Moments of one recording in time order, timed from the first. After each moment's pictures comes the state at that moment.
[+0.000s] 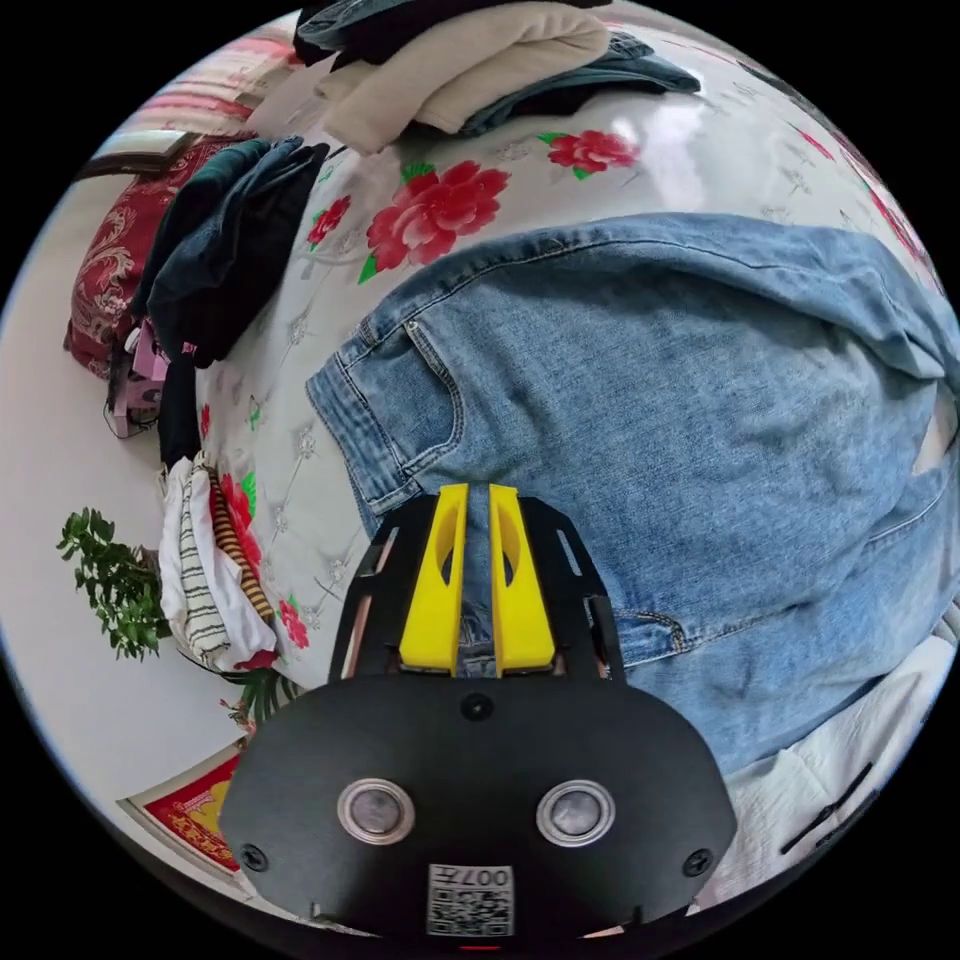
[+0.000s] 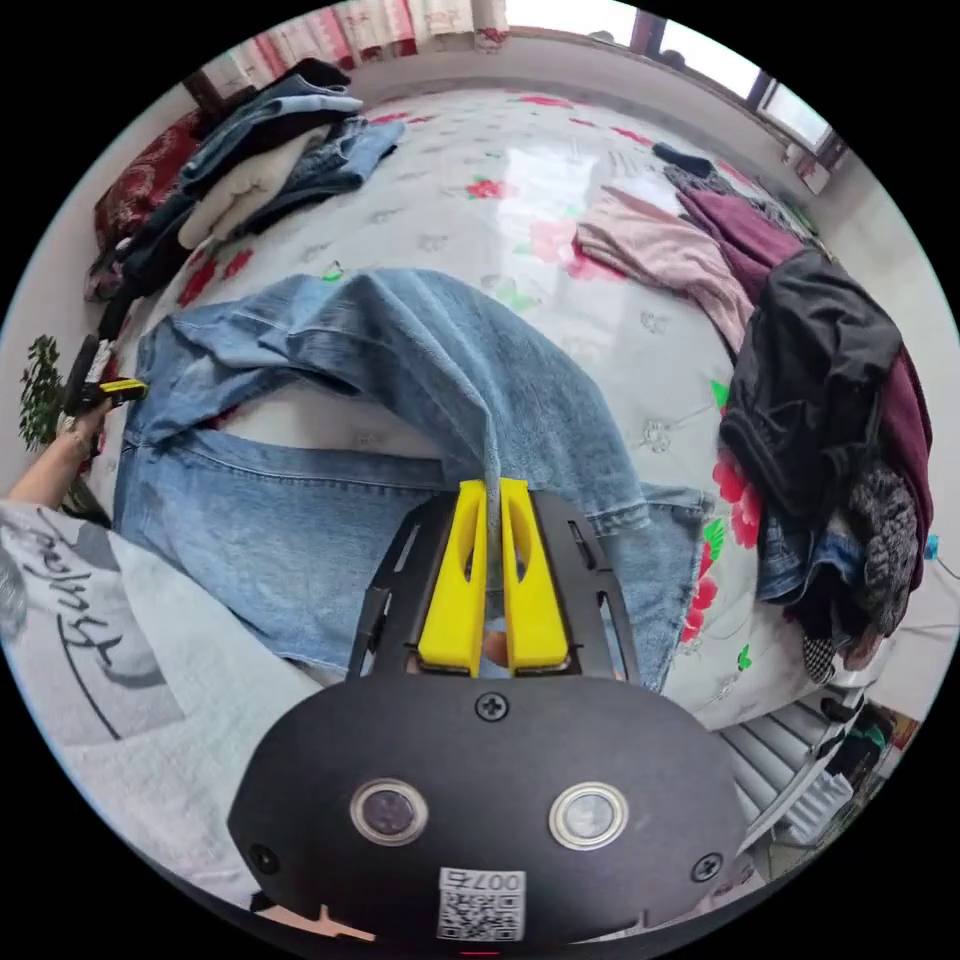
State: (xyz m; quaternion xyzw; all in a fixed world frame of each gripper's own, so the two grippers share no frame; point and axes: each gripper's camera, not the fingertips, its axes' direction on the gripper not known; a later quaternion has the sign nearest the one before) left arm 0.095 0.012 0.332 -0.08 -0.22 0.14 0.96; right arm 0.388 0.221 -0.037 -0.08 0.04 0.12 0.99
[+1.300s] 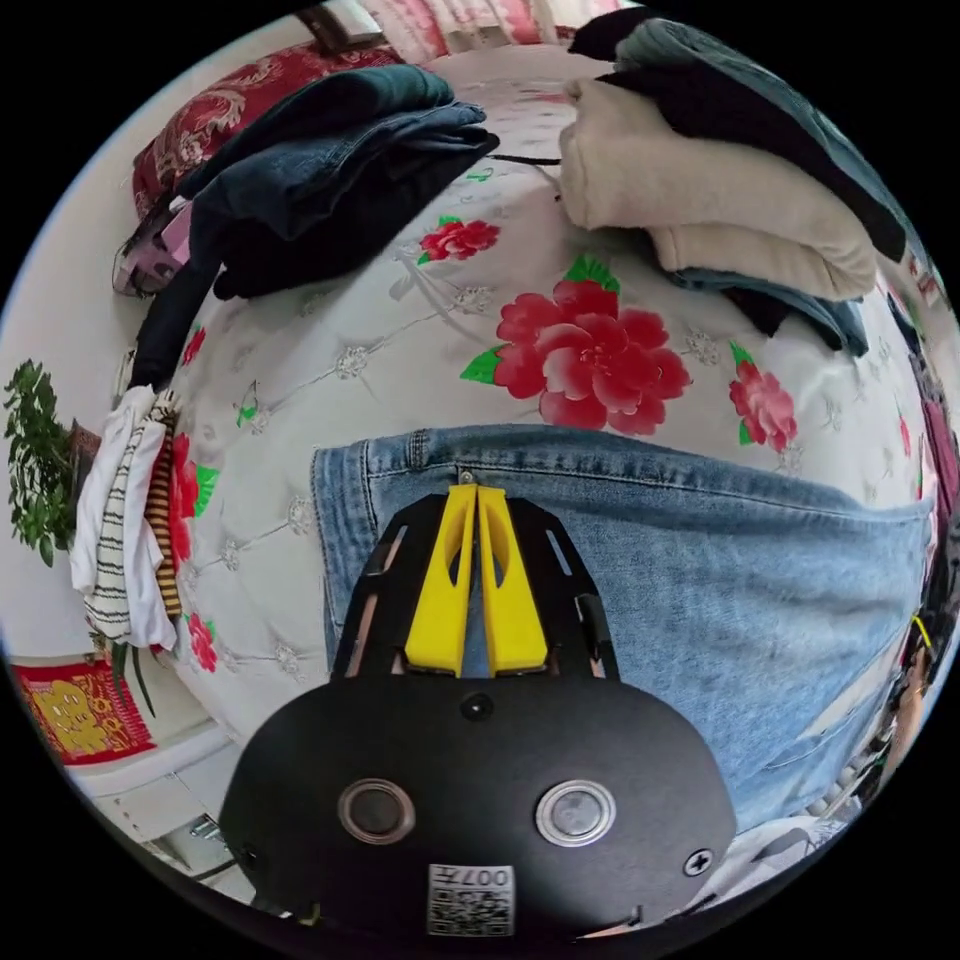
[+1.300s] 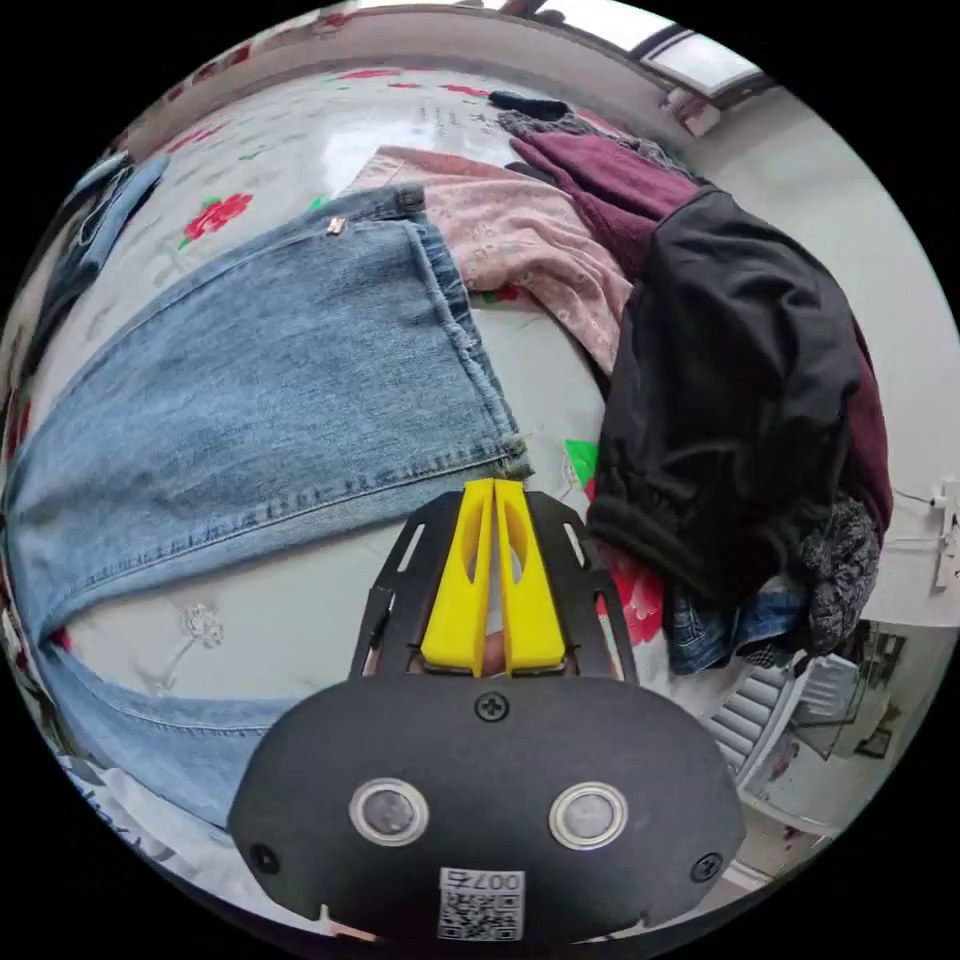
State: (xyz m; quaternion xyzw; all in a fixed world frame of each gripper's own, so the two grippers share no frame) left arm -0.033 -0.045 0.345 0.01 -0.10 -0.08 0.99; right arm 0.561 0.196 0.068 -0.14 0.19 0.30 0.92
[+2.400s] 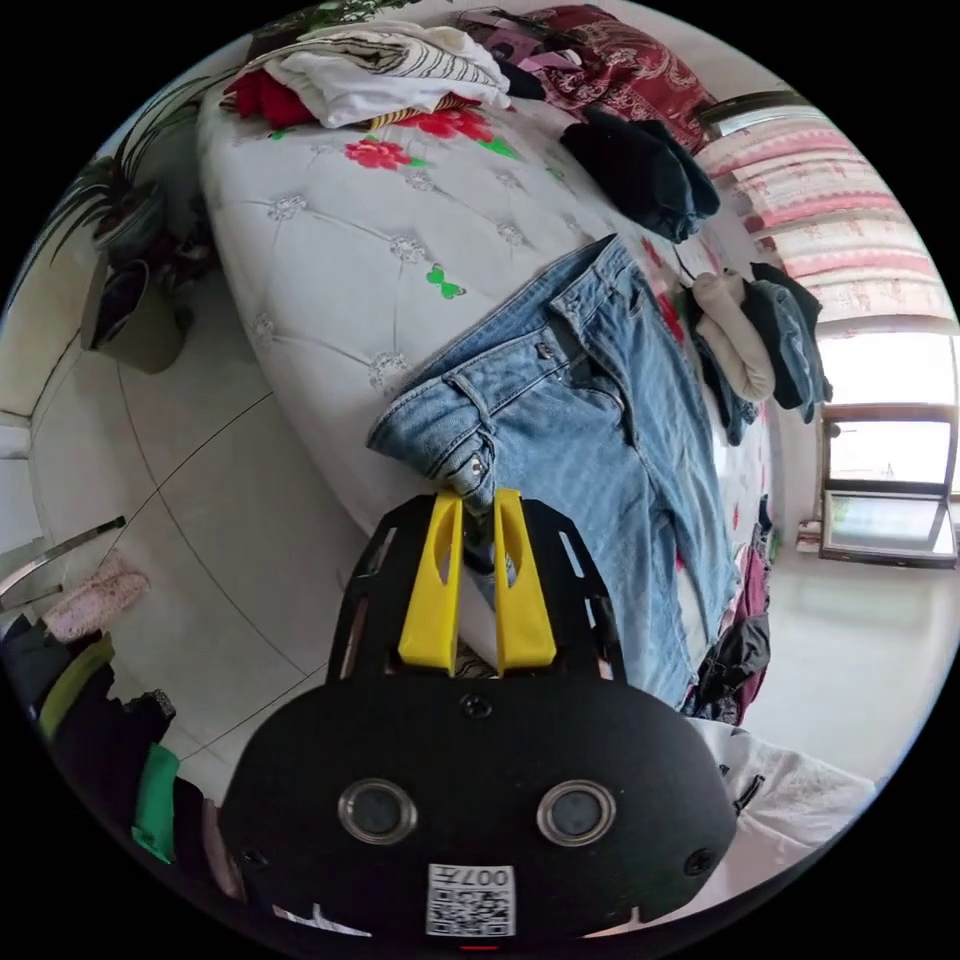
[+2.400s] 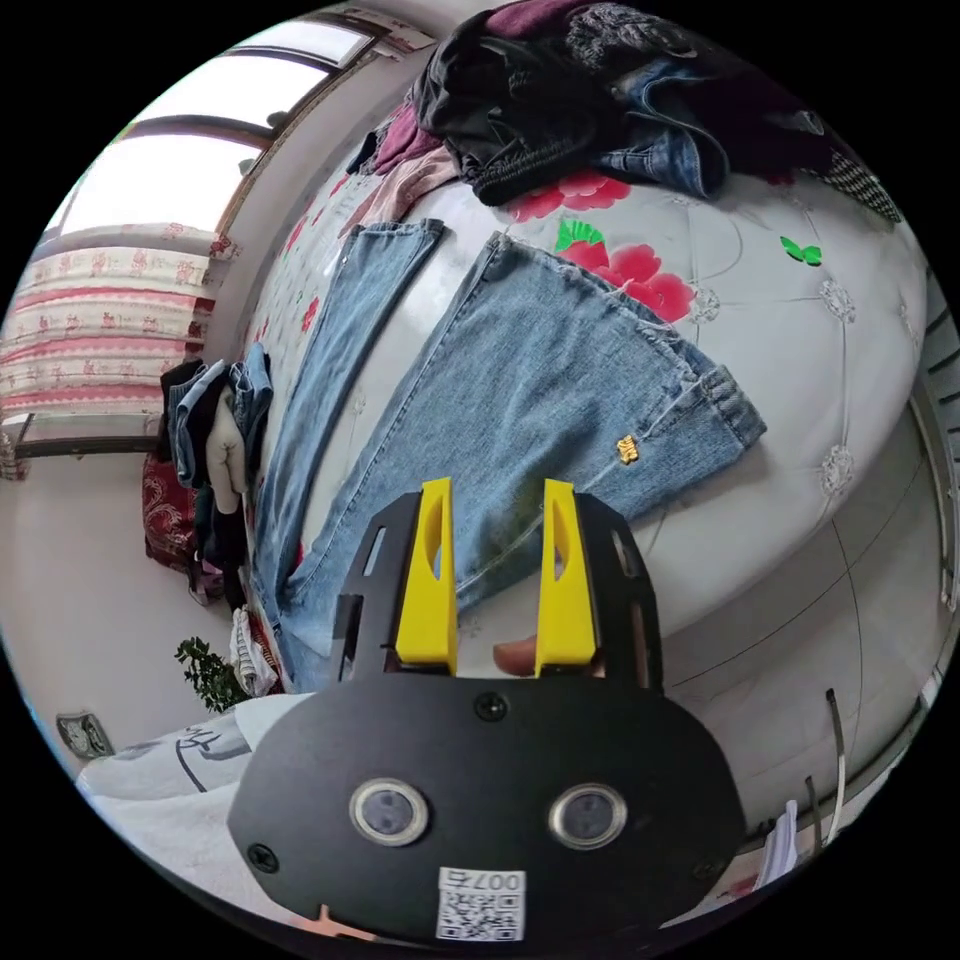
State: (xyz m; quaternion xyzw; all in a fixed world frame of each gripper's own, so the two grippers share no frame) left arm -0.207 0.407 0.278 0.07 0.18 -0.39 0.90; right arm 0.547 0.592 -0.042 0.02 -0.13 0.52 0.84
